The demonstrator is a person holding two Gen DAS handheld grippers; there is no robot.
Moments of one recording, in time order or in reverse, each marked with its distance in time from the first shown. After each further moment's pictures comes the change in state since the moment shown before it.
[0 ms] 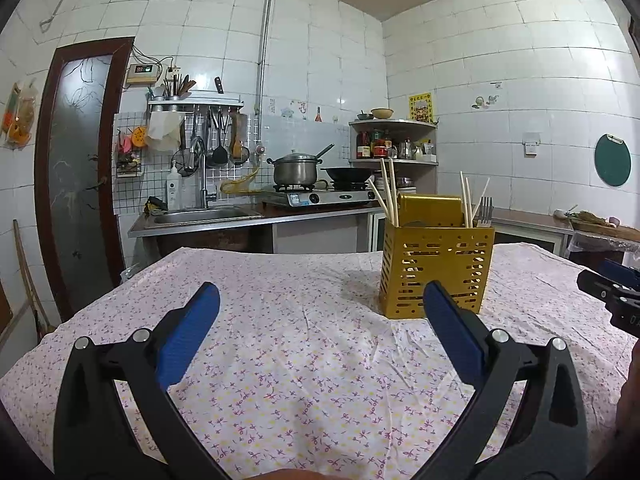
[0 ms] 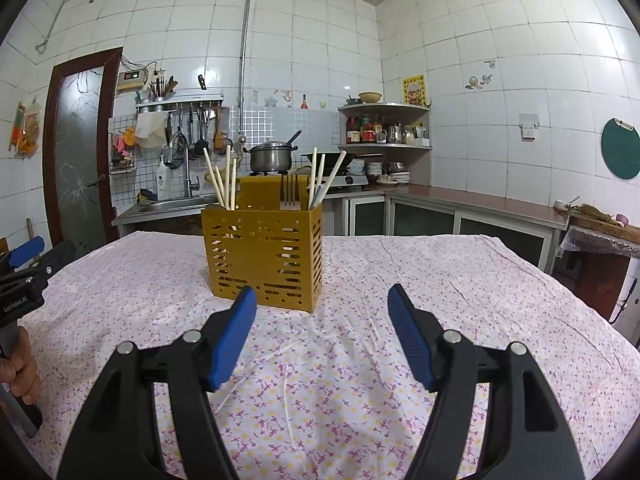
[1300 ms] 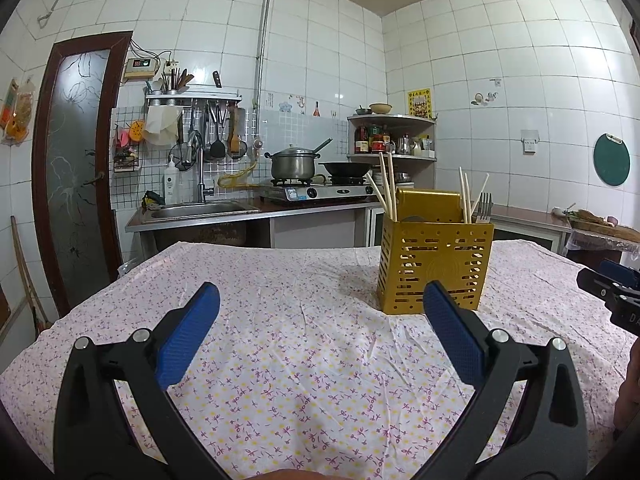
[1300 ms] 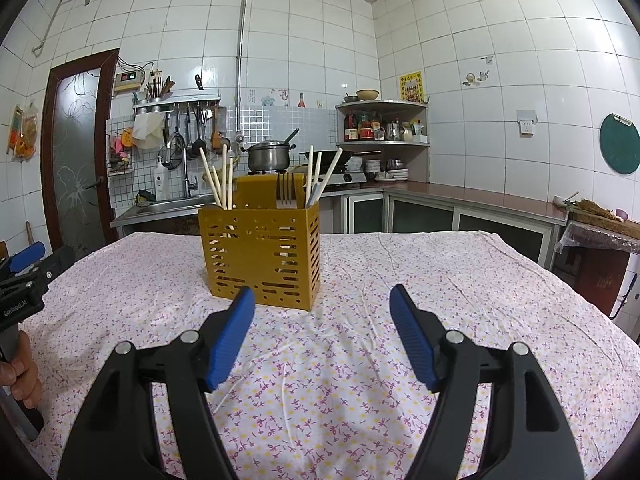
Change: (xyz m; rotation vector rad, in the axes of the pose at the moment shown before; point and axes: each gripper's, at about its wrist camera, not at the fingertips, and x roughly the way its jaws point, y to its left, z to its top) left arm 0.004 -0.007 -0.002 -0.005 0.023 -0.013; right arm 0.002 -0.001 0.000 0.008 0.007 -0.004
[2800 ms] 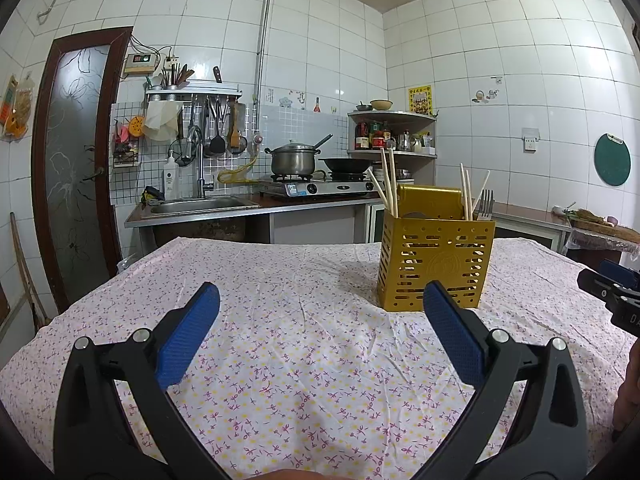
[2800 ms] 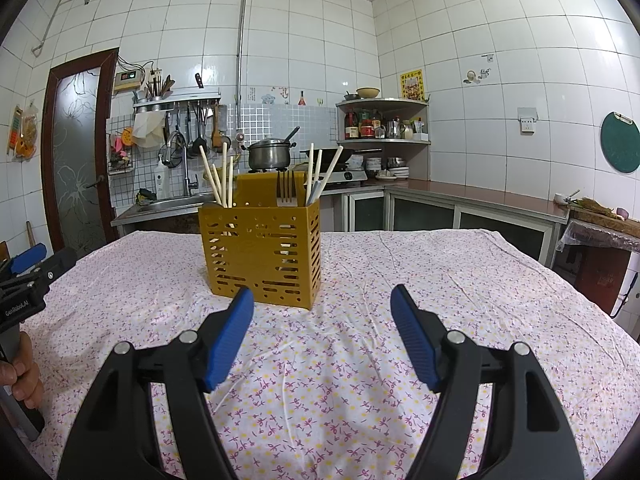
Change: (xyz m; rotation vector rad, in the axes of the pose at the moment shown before) left arm 0.001 0.002 0.001 -0.009 0.014 0.004; right arm 0.001 0.005 -0.001 0.004 0.007 0.002
